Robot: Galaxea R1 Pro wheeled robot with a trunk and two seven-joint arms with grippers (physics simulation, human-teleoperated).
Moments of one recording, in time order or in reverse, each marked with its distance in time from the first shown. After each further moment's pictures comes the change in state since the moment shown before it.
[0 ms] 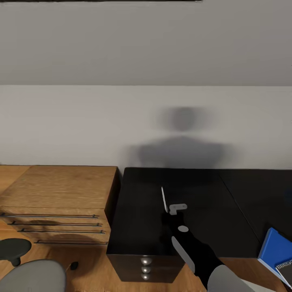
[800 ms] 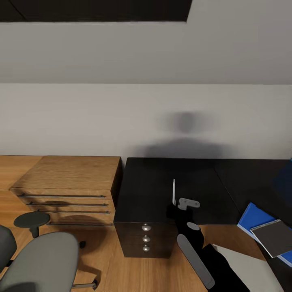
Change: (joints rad) left arm 0.000 -0.006 -0.004 0.005 0.000 0.004 0.000; right arm 0.174 -0.067 -0.017 -0.647 -0.238 0.270 -0.391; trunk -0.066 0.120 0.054
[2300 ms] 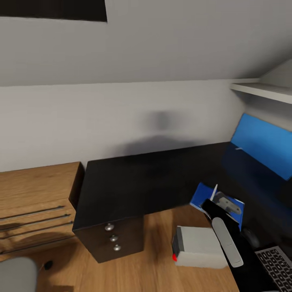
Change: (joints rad) left arm 0.000 0.000 -0.003 0.008 -0.002 -0.004 0.000; right arm 0.001 -0.041 -0.449 0.022 -0.123 0.008 -0.012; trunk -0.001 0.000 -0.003
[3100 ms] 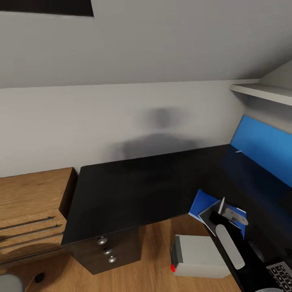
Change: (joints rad) left arm 0.000 0.000 -0.001 -0.002 0.001 -0.001 -0.001; right arm -0.006 -0.058 -0.004 0.200 0.026 -0.017 0.012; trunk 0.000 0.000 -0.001
